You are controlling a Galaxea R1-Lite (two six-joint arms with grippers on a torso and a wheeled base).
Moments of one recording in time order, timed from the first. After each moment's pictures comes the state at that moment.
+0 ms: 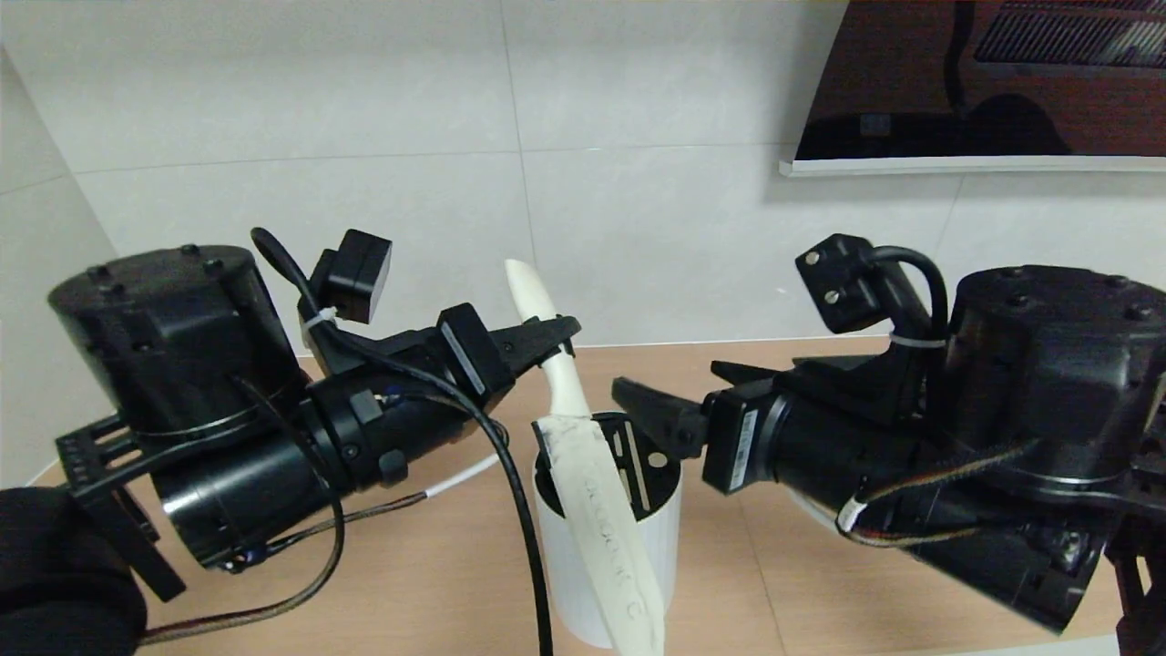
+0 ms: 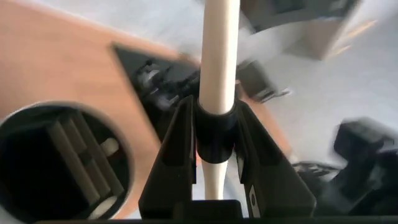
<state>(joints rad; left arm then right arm) -0.62 1.54 -0.71 -0.81 -0.13 -0.87 0.94 1.61 -0.84 -0.71 -0.24 0.30</state>
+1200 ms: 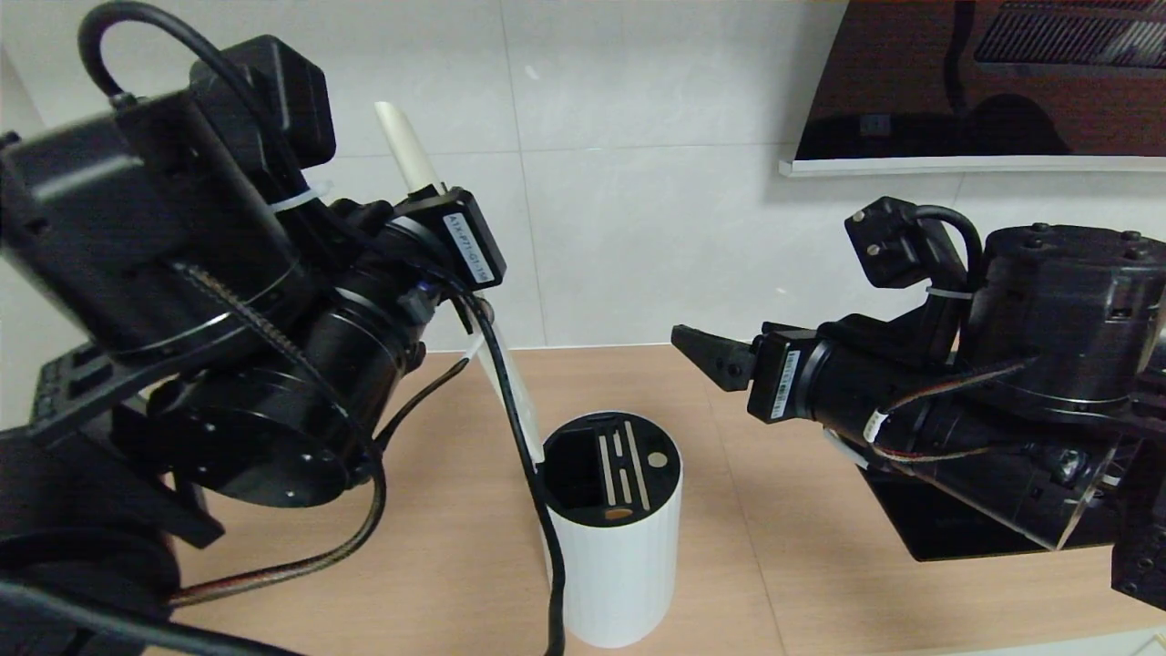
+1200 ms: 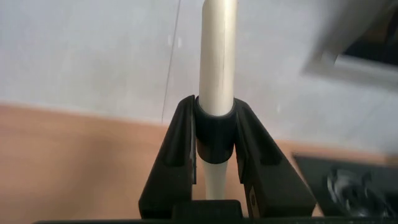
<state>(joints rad) -0.78 1.60 -0.90 -0.95 0.78 -0.08 0.80 1.61 -0.85 -0.71 -0.24 0.27</state>
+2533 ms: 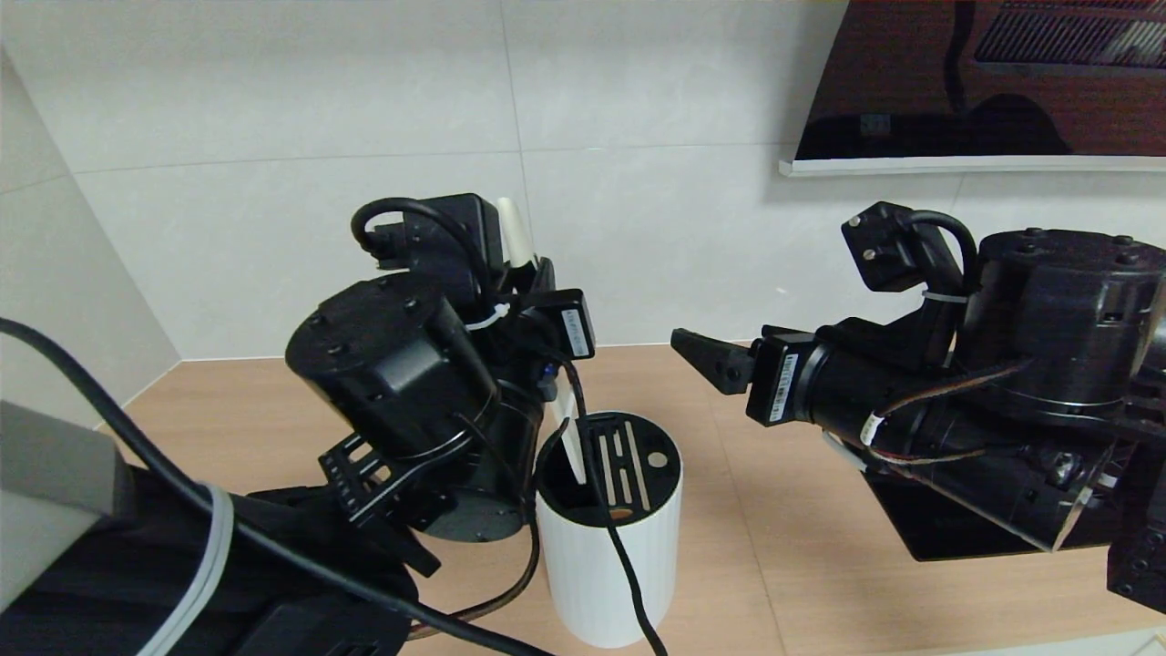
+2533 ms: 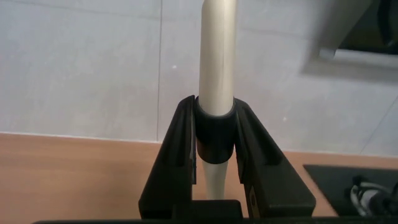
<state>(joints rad) -0.82 1.86 -0.83 -1.31 0.79 0.03 0.80 1.61 -0.85 -0.71 -0.24 0.27</state>
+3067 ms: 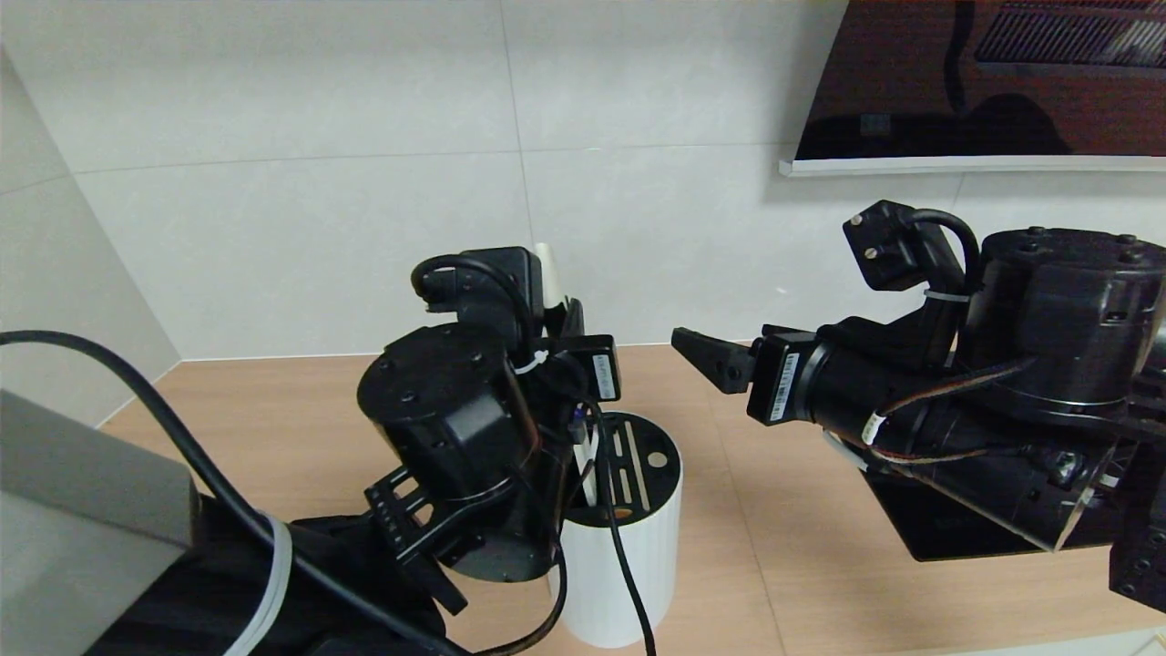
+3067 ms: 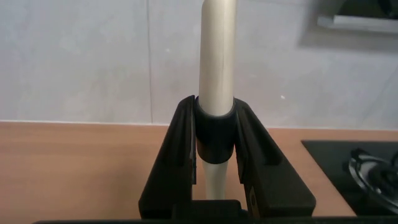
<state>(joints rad) -0.86 1.91 -0.80 -1.31 0.79 0.01 0.80 1.61 -0.85 -0.71 -0.24 0.27</state>
